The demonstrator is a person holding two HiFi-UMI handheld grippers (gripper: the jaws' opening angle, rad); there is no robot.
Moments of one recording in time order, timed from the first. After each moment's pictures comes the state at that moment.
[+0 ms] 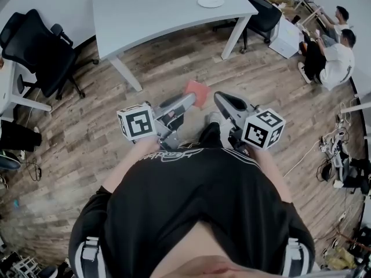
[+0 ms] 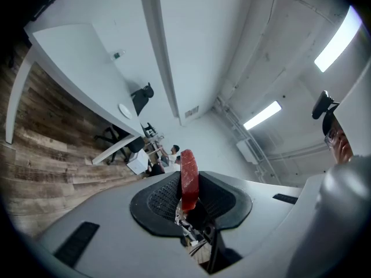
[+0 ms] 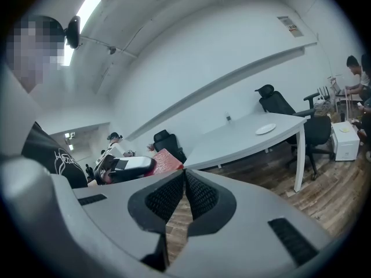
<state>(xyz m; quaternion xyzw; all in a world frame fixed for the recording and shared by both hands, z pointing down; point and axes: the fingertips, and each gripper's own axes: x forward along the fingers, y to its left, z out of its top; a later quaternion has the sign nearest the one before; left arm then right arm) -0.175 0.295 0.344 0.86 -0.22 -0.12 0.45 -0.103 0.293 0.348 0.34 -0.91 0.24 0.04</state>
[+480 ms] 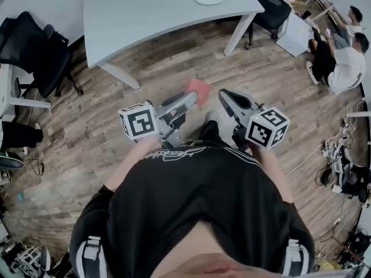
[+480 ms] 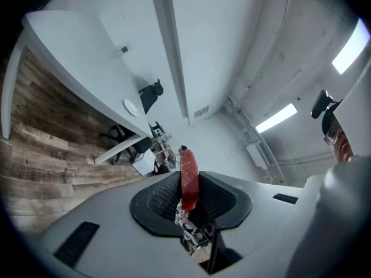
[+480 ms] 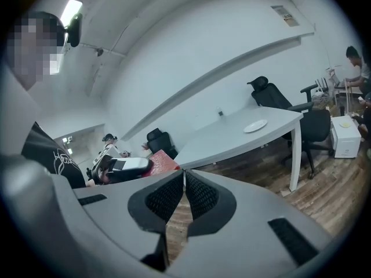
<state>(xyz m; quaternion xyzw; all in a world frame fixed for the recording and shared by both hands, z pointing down) -0.123 0.195 0.365 0.84 -0.24 -0.12 0.48 -0.046 0.190 0.374 0.33 -0.90 0.27 0.06</state>
